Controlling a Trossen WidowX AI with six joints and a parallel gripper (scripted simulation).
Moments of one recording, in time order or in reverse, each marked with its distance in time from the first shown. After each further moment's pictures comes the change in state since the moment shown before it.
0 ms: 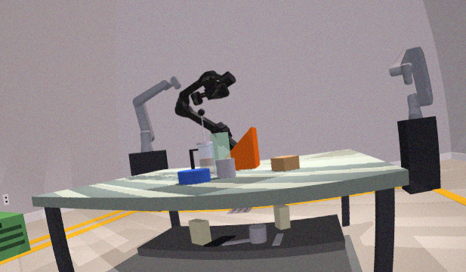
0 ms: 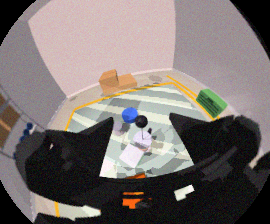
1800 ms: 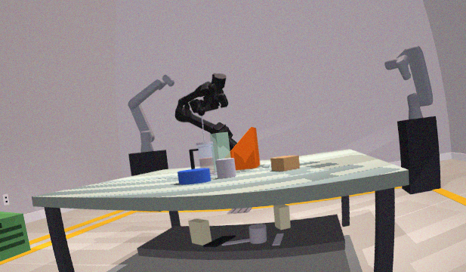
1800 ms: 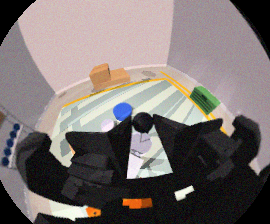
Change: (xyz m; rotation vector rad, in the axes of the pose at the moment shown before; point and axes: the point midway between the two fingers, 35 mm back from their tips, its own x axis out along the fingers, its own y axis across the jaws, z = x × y) arm 0.055 -0.001 -0.027 -0.032 0.064 -0.103
